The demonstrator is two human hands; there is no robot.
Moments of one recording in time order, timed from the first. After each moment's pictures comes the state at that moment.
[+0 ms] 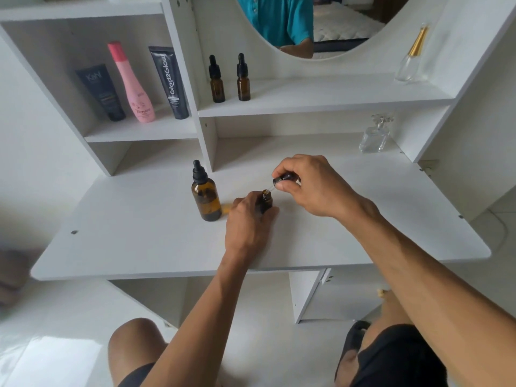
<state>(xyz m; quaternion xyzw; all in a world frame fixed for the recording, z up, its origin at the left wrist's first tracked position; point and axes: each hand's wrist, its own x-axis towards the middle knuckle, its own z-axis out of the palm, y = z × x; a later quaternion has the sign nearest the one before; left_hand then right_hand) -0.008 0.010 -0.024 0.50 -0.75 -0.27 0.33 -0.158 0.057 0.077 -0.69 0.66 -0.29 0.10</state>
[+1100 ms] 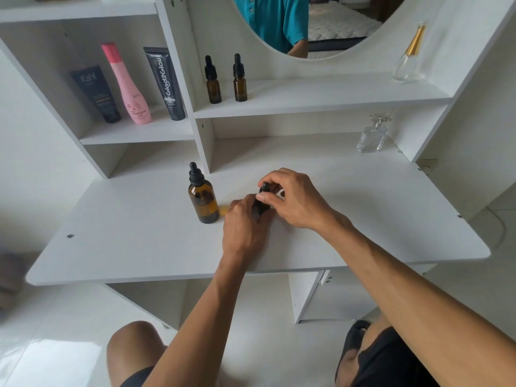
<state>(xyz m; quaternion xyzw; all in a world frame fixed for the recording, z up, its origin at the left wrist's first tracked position) -0.007 0.008 -0.028 0.47 -0.76 -0.27 0.37 -0.140 0.044 0.040 -0.66 0.65 -0.35 0.16</state>
